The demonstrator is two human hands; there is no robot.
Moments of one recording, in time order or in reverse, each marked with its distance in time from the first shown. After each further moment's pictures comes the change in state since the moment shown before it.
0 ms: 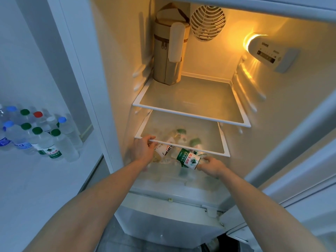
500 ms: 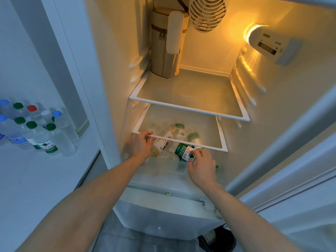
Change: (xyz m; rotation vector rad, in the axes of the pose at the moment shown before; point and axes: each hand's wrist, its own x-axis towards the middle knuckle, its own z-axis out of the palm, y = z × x) left_hand -0.004 -0.003 0.003 -0.023 0.026 0.012; right_hand -0.028 -0.013 0.060 -0.098 0.505 -0.306
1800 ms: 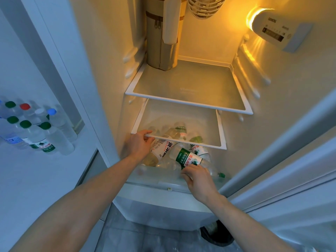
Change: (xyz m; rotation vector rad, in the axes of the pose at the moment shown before) left_hand -0.005 0.005 -0.007 0.044 -0.139 -0.030; right_hand -0.042 0.012 0.021 0.091 -0.086 -0.304
